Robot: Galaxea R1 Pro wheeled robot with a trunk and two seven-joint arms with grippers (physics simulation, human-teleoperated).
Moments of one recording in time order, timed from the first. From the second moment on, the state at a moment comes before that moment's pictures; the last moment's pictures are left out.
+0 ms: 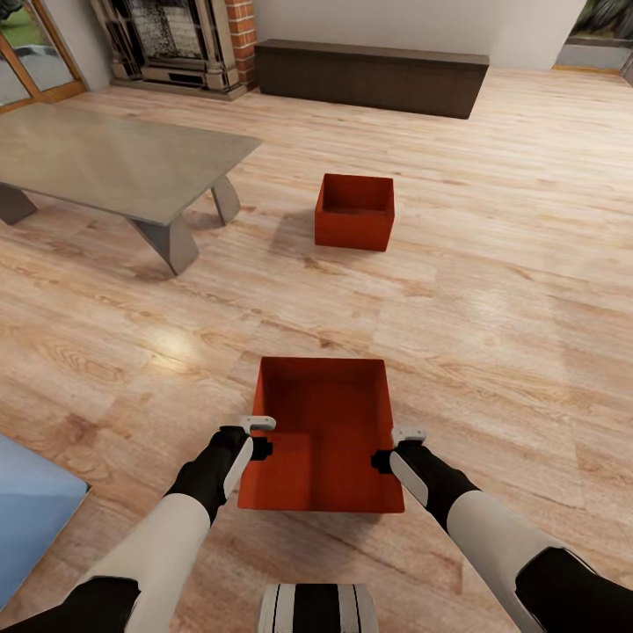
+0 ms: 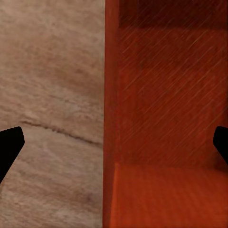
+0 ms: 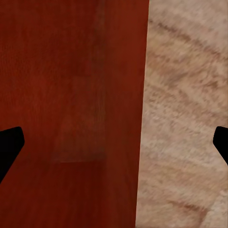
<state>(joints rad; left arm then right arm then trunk) -0.81 -0.16 -0.01 -0.61 0.01 0.65 0.22 -0.86 0.01 0.54 -0.44 -0.60 0.49 -0.35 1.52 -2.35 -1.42</state>
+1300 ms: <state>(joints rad) -0.81 -0.16 0.00 -0.61 0.01 0.69 0.22 -0.86 0.01 0.54 -0.46 -0.59 0.52 -0.35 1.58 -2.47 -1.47</state>
